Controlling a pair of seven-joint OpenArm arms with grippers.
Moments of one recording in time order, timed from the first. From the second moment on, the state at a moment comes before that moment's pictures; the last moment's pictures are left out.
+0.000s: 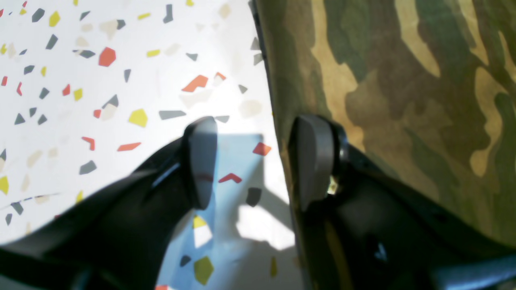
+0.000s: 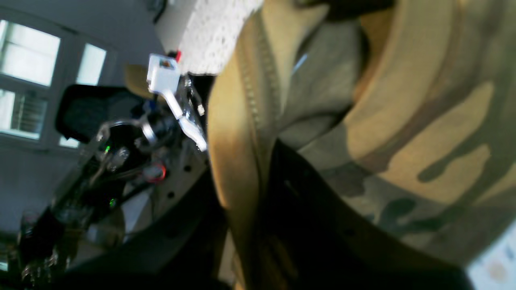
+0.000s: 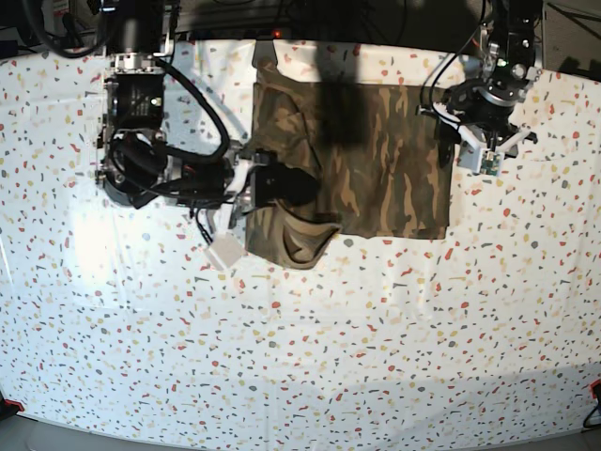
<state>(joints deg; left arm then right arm) 21.1 -9.1 -3.9 90.9 -0.2 -15.8 17.9 2.4 5.3 3.5 94.9 64.5 34.2 -77.1</state>
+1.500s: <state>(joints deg) 23.0 -10.7 -12.9 98.0 0.8 -21.4 27.1 7.8 -8.7 -27.7 82.7 34.0 30.8 -45.7</state>
